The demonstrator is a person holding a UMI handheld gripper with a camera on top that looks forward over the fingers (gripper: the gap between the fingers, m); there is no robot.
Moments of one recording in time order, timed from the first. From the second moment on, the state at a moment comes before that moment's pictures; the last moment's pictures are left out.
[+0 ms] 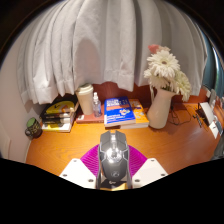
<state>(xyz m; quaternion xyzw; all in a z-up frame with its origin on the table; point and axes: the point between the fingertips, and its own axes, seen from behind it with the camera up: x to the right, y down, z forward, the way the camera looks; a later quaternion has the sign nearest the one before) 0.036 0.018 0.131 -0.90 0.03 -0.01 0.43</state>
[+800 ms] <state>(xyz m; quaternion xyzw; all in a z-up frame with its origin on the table) 0.039 -0.041 0.017 -0.94 0.02 0.00 0.34</state>
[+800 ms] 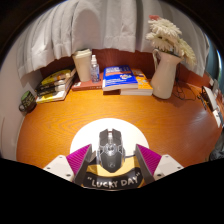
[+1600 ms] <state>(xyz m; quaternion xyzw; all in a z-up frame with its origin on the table) 0.040 -0.220 0.222 -0.87 -0.03 0.03 0.49</state>
